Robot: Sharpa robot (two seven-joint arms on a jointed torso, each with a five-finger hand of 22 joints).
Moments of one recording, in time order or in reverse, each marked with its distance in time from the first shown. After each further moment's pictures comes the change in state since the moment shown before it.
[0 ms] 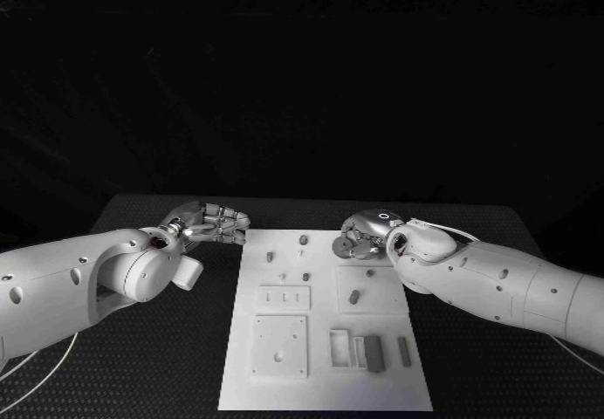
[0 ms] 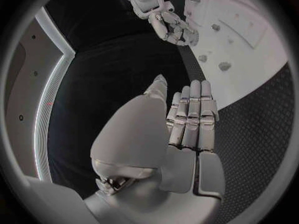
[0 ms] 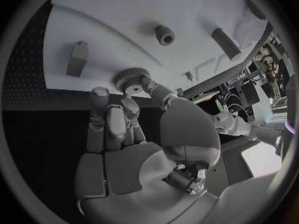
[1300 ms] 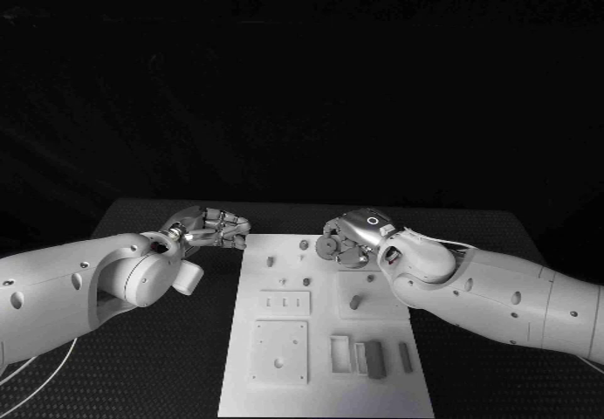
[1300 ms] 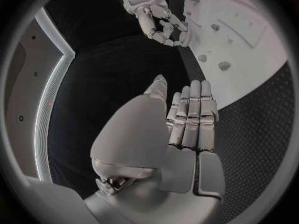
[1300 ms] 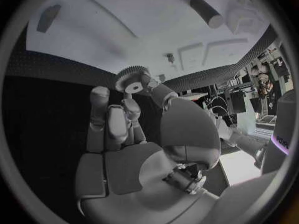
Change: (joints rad) left arm 0.000 -0.003 0.000 0.003 -0.006 0.000 0.000; left_hand 0.000 0.000 0.003 0.003 0.000 0.000 0.000 0.000 -0.001 0.000 0.000 -0.004 0.001 0.000 0.000 0.000 0.003 0.000 0.000 0.000 0.000 0.000; right arm 0.012 -0.056 -0.003 0.223 -0.188 -0.132 -0.070; right_hand -0.006 -0.031 0.016 -0.014 0.004 0.024 -0.010 0.012 0.008 0.007 -0.021 0.005 -0.023 0.003 -0.018 -0.004 0.005 0.000 0.011 -0.006 0.000 0.000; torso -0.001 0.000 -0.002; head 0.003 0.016
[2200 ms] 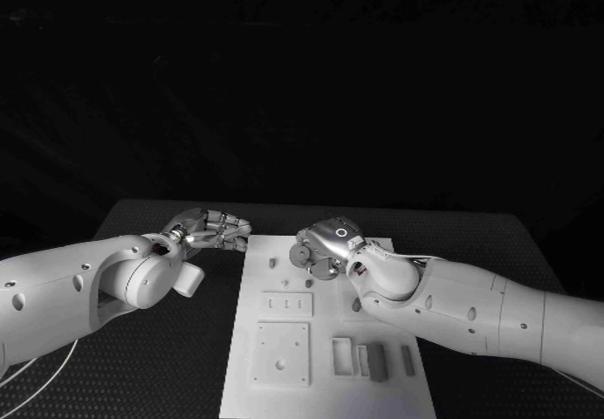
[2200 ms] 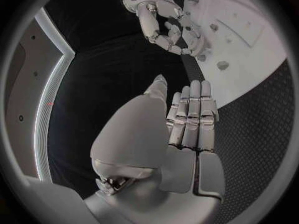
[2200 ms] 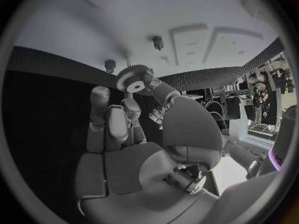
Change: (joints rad) left arm 0.000 -0.003 0.000 0.003 -0.003 0.000 -0.003; left_hand 0.000 0.000 0.000 0.000 0.000 0.000 0.000 0.000 -0.001 0.000 0.000 0.000 0.000 0.000 0.000 -0.004 0.002 0.000 0.000 0.000 0.000 0.000; right arm -0.025 0.144 -0.026 -0.061 -0.117 -0.058 -0.078; right_hand 0.003 -0.039 0.012 0.043 0.000 0.018 -0.007 -0.001 0.013 0.002 -0.002 -0.009 -0.013 0.004 -0.003 -0.004 -0.003 0.000 0.008 -0.001 0.000 0.000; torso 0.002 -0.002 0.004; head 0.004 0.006
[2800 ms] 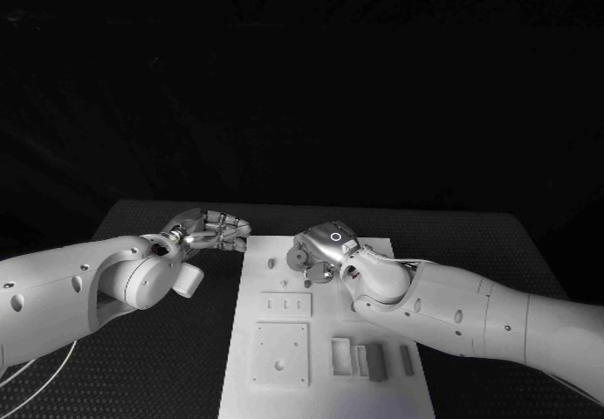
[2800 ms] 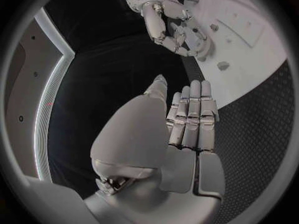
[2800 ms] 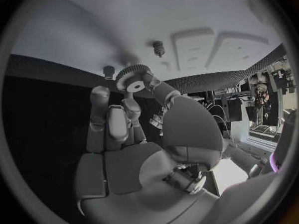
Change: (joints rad) left arm 0.000 0.001 0.000 0.000 -0.002 0.000 -0.001; left_hand 0.000 0.000 0.000 0.000 0.000 0.000 0.000 0.000 0.000 0.000 0.000 -0.004 0.001 0.000 0.000 0.000 0.001 0.000 0.000 0.000 0.000 0.000; right arm -0.017 0.042 -0.005 -0.055 -0.009 -0.007 -0.009; right_hand 0.004 -0.004 0.002 0.002 0.000 0.008 -0.002 -0.006 -0.002 0.003 0.000 -0.004 -0.003 0.000 0.000 0.000 -0.001 0.000 0.001 0.002 0.000 0.000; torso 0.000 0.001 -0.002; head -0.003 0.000
